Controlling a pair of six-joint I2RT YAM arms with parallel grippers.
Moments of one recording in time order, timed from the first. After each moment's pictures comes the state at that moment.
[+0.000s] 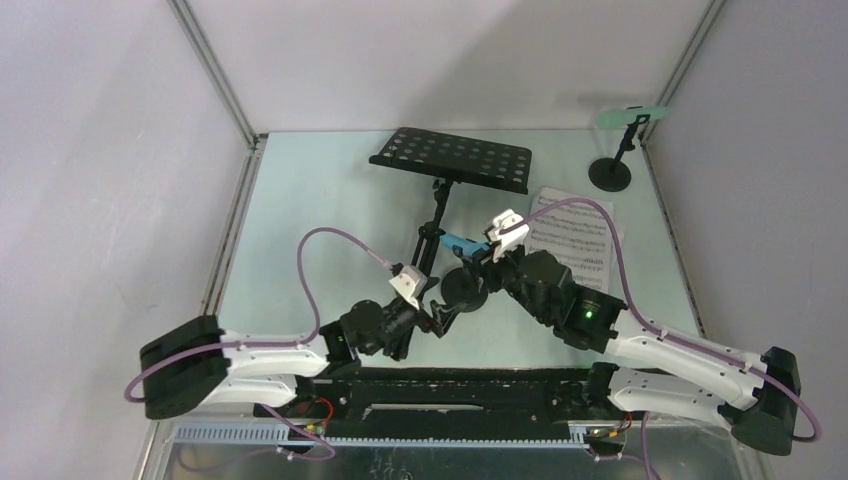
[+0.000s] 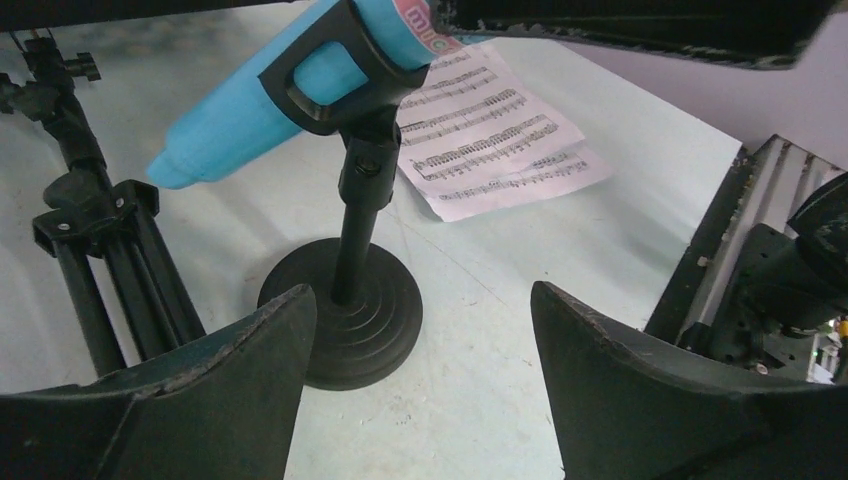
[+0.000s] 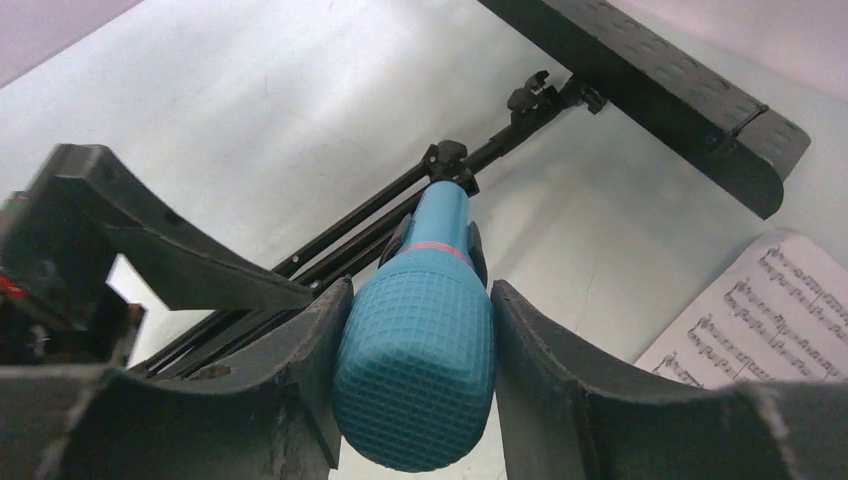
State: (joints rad) left arm -1.15 1.08 0.28 0.79 -0.25 -0.20; right arm 1.04 0.94 0.75 -0.04 0.40 0.08
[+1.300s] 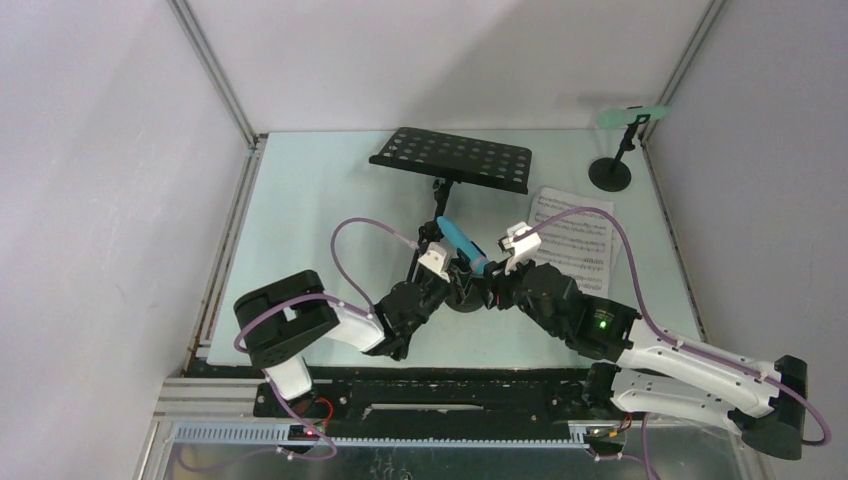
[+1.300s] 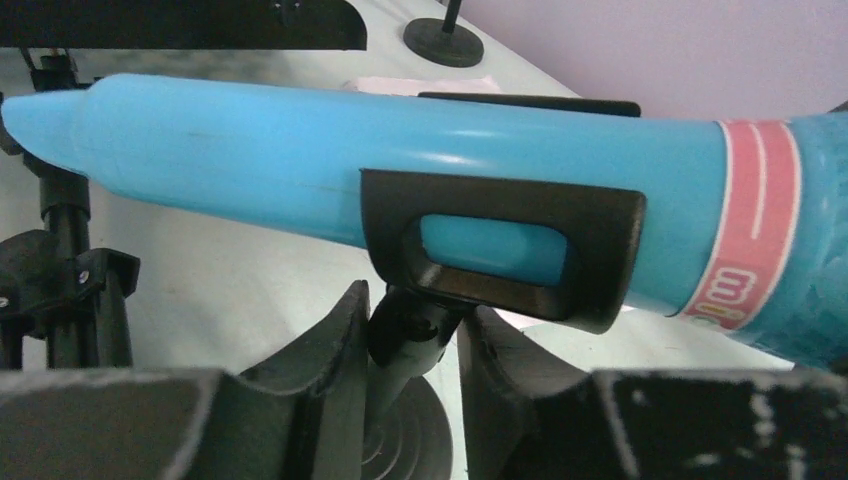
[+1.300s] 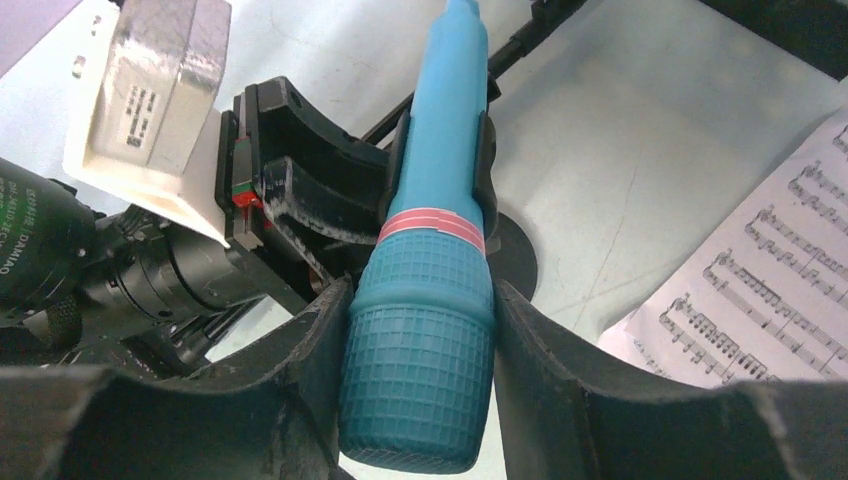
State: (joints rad) left arm -1.07 1.70 0.49 1.27 -0.34 -0.25; right arm 1.09 0.83 0.71 -0.25 0.42 0.29
